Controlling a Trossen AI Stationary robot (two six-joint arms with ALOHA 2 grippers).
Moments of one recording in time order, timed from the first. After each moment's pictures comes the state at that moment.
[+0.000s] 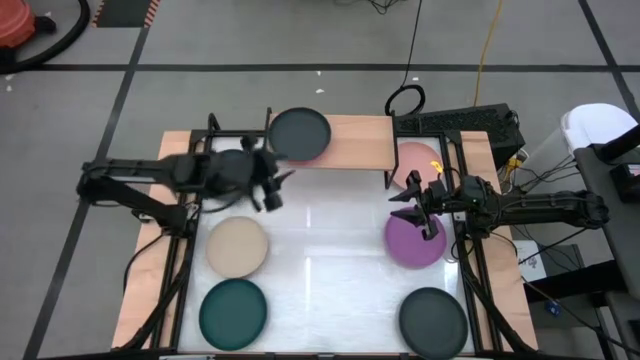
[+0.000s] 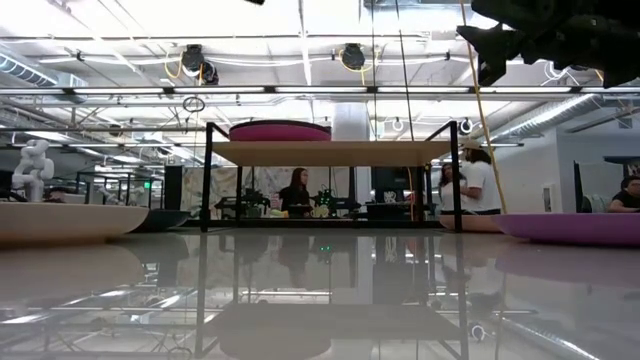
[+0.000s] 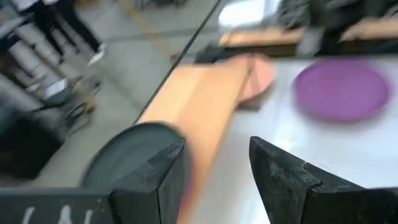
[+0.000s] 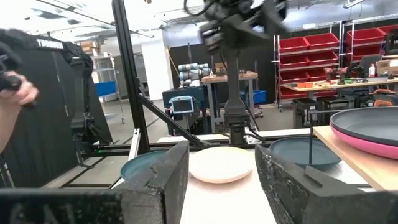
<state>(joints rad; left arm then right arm) -0.08 1.24 1.31 -0.57 -0.54 0.05 -0.12 0.60 0.18 0.57 -0.25 0.17</state>
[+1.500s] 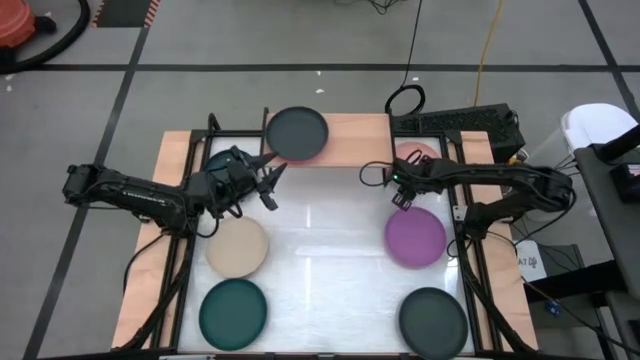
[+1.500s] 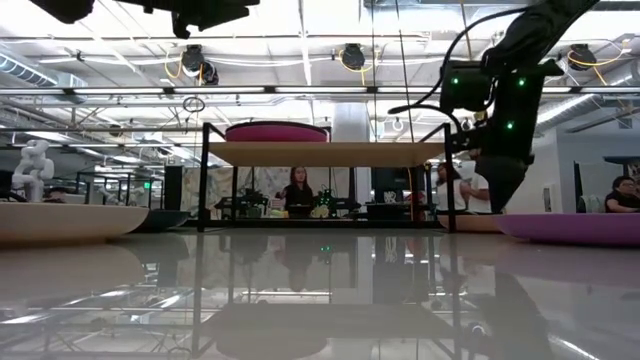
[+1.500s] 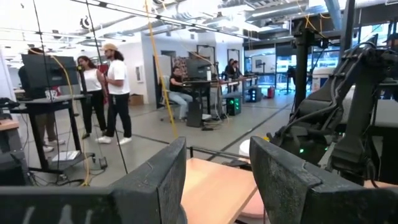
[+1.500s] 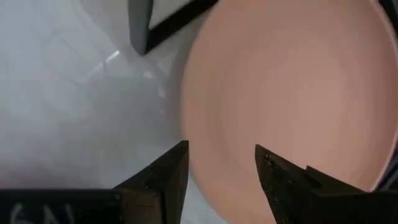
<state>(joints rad) -0.07 1.06 0.60 0.72 -0.63 0.20 -0.42 1.31 0.66 -0.71 0.35 0.17</state>
